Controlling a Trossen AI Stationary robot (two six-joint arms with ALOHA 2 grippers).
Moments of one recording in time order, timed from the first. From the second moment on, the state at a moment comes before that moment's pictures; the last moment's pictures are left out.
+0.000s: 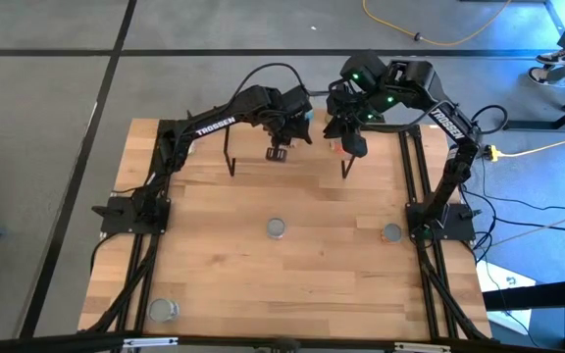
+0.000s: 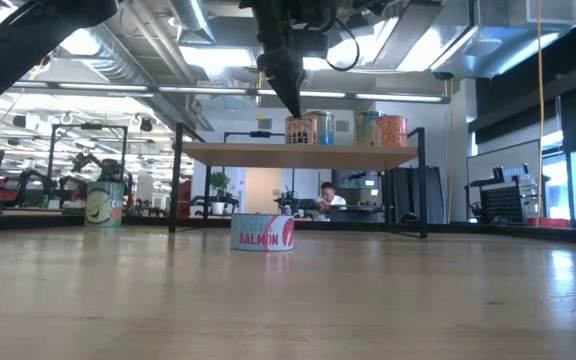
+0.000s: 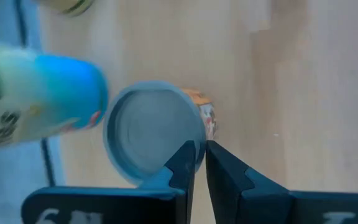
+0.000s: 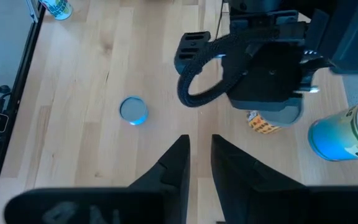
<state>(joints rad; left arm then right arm) 0.39 2.15 2.33 -1.31 -0.10 0.56 -0.43 1.77 2.34 -1.52 -0.33 -0.34</state>
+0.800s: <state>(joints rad) 0.47 2.05 2.32 -1.38 -0.11 0.56 -0.42 1.77 2.34 -1.52 -0.33 -0.34</state>
